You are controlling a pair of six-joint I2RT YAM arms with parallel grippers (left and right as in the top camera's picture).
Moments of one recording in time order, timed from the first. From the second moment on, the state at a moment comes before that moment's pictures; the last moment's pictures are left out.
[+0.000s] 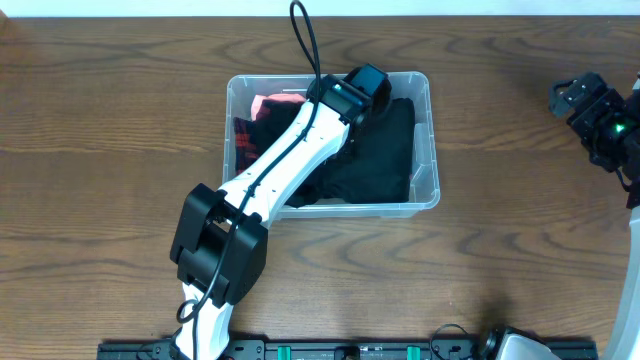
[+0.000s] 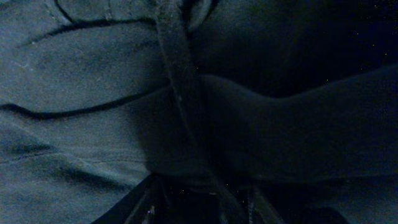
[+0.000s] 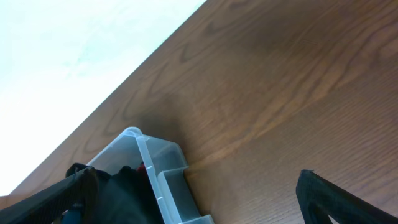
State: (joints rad) left arm -0.64 2.07 1.83 -1.27 -0.34 -0.50; right arm -0.35 1.31 1.42 -0.89 -0.32 0.51
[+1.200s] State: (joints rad) left arm -0.12 1.15 1.86 -1.49 -0.35 -0.50; right arm -0.35 1.31 1.42 -0.89 -0.32 0.51
